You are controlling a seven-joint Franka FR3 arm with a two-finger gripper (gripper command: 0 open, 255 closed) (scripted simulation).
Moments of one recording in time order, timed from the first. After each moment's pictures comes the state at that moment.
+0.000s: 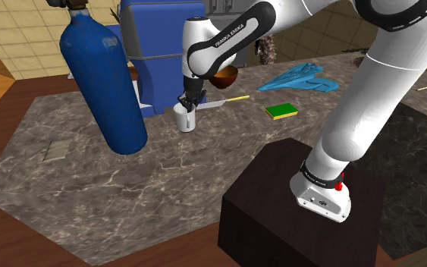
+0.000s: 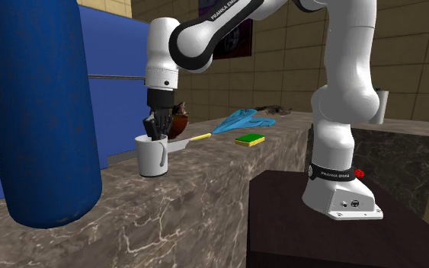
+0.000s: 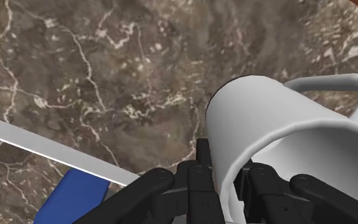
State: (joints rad) arm 0.03 -0.01 0.17 -2.28 0.06 2.37 0.26
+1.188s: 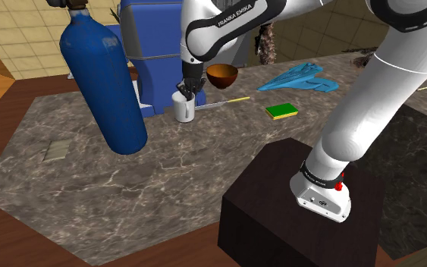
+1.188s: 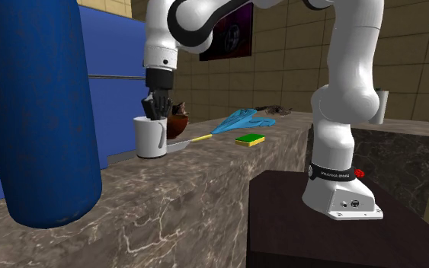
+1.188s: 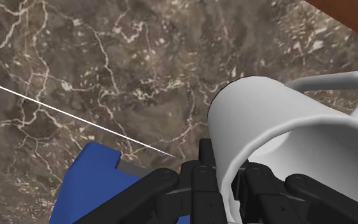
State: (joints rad) arm 0.03 -0.08 0.17 -2.22 0.07 2.24 0.26
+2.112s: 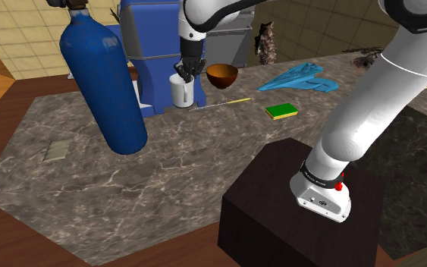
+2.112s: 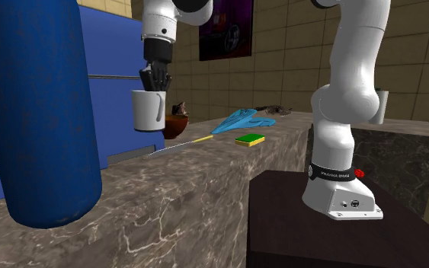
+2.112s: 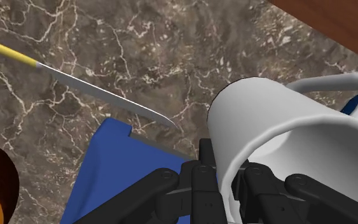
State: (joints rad) arm 0.03 -0.14 0.17 -2.09 0.07 2.05 0.26
